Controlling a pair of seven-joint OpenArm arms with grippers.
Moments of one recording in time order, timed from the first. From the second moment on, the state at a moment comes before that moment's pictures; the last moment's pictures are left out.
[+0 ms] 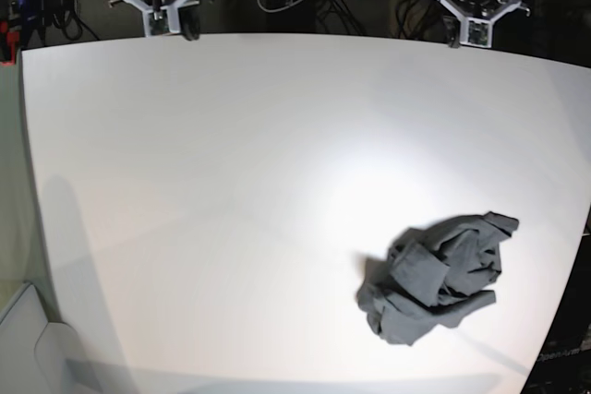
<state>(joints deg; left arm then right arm) 48.5 -10.3 -7.3 116.5 -2.3 -1.3 19.8 -50.1 1.1 -0.3 117.7 -0.5 7.5 -18.4</state>
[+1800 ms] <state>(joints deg) -20.6 -12.9 -20.0 48.2 -10.9 -0.7 12.2 -21.2 1.2 -0.3 116.1 -0.6 16.2 -39.3</state>
